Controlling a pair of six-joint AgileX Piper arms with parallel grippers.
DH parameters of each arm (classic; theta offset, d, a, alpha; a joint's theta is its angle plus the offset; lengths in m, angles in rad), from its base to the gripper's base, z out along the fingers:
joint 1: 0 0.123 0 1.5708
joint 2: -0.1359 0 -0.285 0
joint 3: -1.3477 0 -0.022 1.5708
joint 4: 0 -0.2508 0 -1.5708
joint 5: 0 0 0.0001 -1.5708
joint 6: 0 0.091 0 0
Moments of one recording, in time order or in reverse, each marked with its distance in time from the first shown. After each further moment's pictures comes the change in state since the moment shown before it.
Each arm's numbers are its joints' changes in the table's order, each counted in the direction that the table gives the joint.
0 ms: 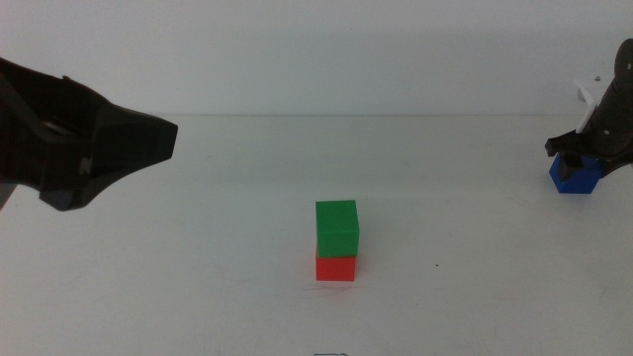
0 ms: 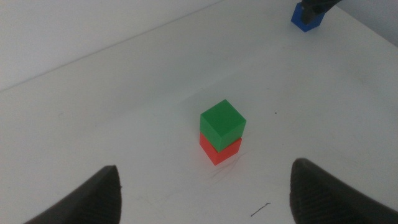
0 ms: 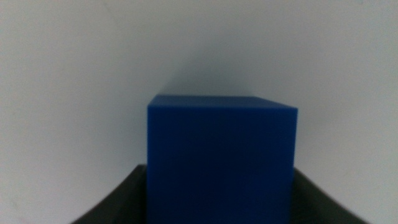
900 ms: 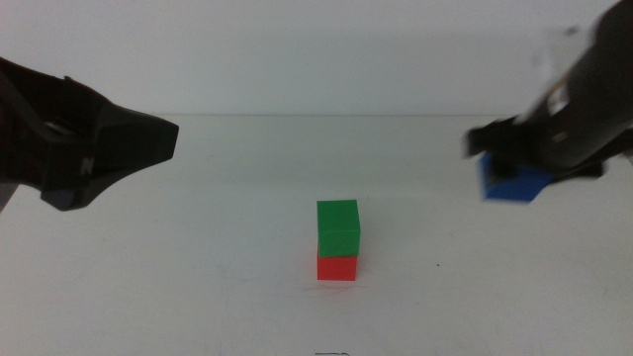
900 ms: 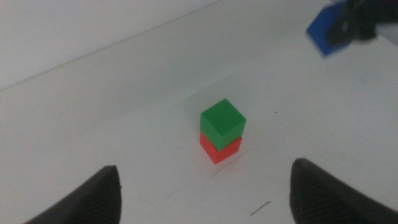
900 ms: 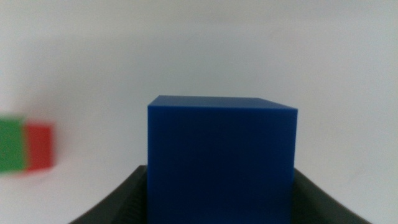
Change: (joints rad) left arm 0.000 -0.003 0.000 0.000 0.000 0.000; right arm 0.595 0.774 -0.571 0.184 -0.063 0.685
